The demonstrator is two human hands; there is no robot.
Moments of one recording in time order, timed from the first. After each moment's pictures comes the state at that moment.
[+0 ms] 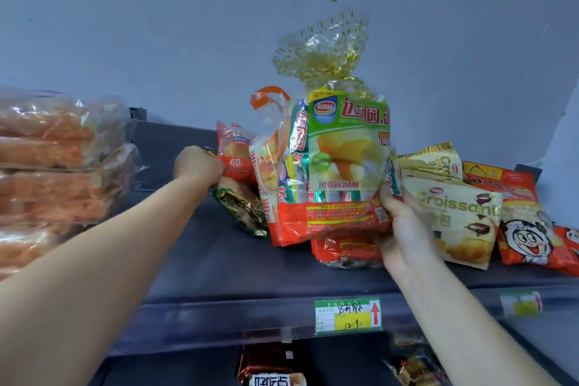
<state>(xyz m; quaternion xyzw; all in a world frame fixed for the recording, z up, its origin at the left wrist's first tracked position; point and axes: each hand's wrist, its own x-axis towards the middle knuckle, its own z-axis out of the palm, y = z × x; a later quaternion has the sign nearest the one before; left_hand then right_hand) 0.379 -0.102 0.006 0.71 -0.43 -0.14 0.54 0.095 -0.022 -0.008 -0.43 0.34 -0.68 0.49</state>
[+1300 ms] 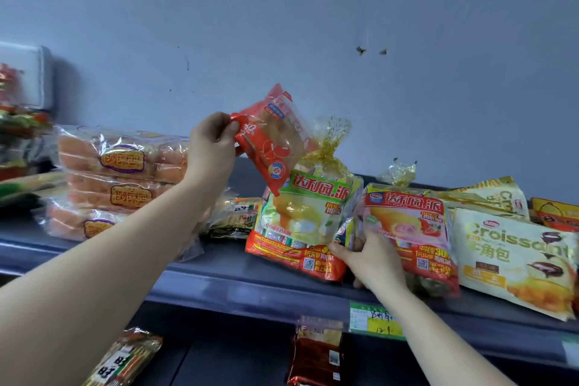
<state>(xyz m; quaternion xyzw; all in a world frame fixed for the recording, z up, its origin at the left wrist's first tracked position) 0.374 0.072 0.073 0.43 -0.43 -0.07 0.79 0.142 -0.010 -0.035 -0.74 0.56 -0.35 0.11</state>
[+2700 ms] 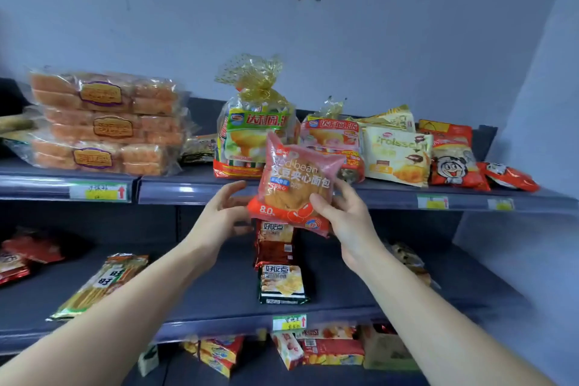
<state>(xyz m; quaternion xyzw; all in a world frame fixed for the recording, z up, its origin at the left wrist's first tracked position) 0.289 0.215 -0.087 0.45 -0.48 -0.45 0.60 0.083 0.184 -0.072 -0.56 0.39 -0.55 0.48</state>
